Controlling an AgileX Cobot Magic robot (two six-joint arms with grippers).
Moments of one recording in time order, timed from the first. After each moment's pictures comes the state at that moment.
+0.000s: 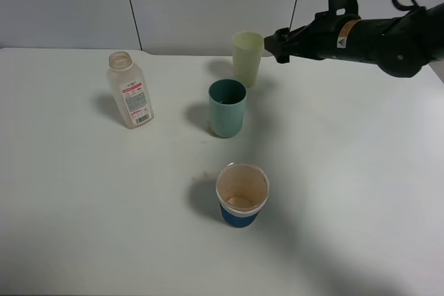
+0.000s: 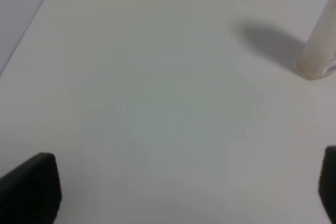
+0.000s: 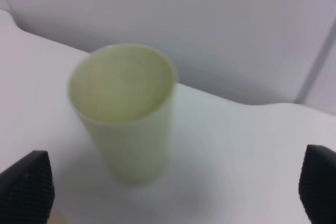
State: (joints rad) left arm 0.03 -0.01 -0.51 0.11 1.05 -0.14; right arm 0.25 1.75 -0.90 -0.44 -0.39 0.31
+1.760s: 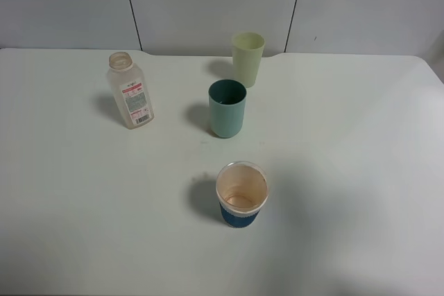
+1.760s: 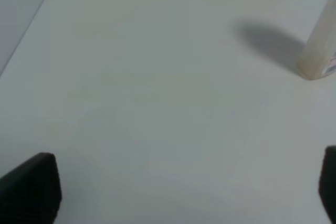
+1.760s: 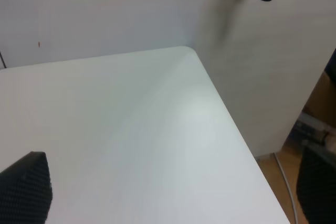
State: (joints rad) left arm 0.03 -0.01 -0.51 0.11 1.05 -0.14; right arm -0.23 0.26 -0.66 -0.08 0.81 -0.02
